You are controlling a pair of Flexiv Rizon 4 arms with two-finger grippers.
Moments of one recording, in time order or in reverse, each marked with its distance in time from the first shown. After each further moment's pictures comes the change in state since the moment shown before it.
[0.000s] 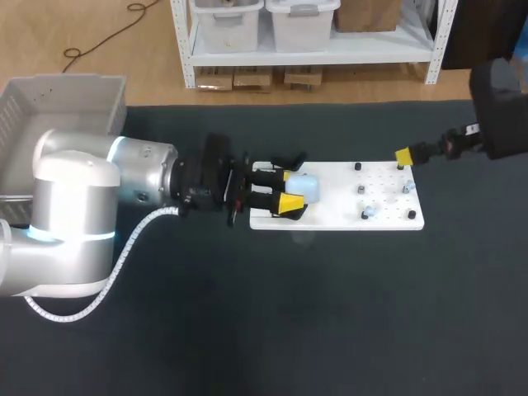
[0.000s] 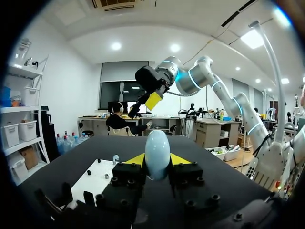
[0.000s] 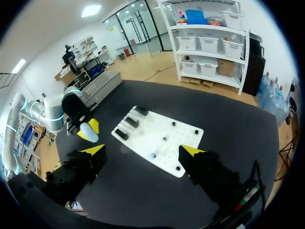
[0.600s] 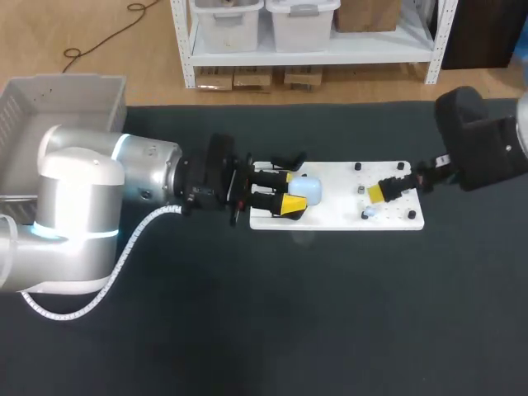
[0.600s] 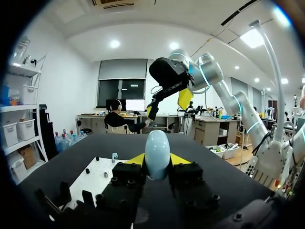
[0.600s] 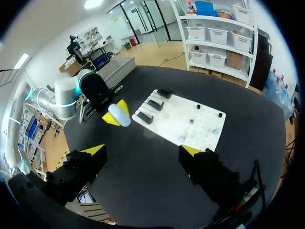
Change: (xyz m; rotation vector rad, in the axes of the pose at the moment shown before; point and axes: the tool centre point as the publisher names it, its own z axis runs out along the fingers) left arm 0.005 0.003 0.003 0.012 0.020 -0.003; right arm 0.036 0.066 0.007 -0.043 0.094 -0.006
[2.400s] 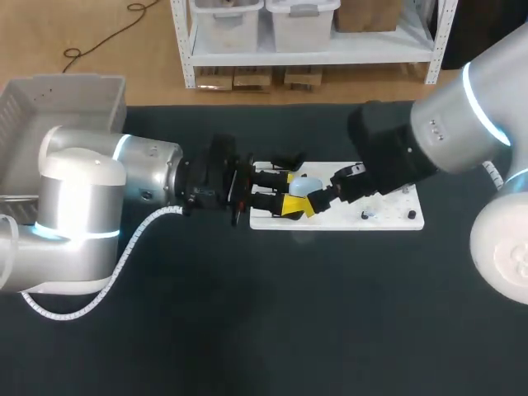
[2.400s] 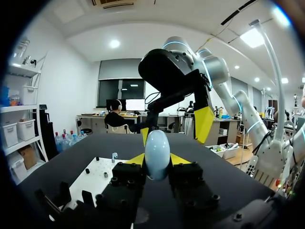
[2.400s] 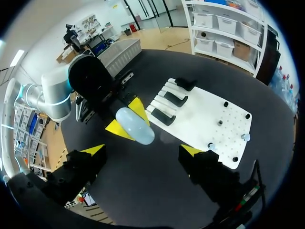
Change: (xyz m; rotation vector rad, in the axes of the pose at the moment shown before) left arm 0.001 0.000 0.001 -0.001 0.002 0.002; right arm -0.014 0.036 0.080 -0.004 0.130 0.015
